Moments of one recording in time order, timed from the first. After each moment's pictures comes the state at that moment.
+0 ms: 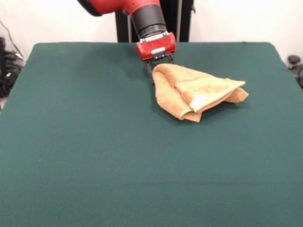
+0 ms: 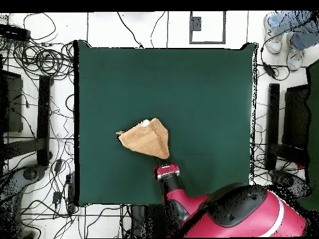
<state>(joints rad) -0.62 -0.15 0.06 2.00 -0.81 -1.00 1.74</state>
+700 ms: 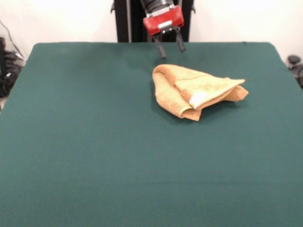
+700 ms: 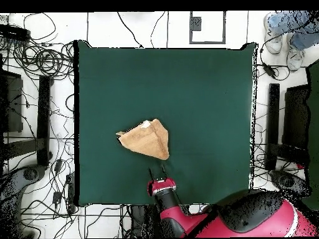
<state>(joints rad) -0.67 -0.16 0.05 2.19 -0.81 -1.12 1.74</state>
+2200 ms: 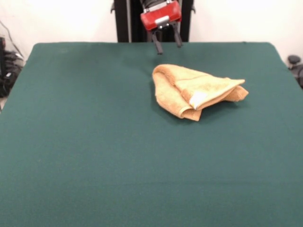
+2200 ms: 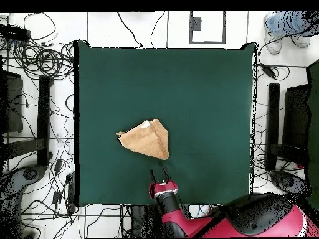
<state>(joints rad) -0.70 -0.17 0.05 2.21 -0.81 -1.15 1.74</state>
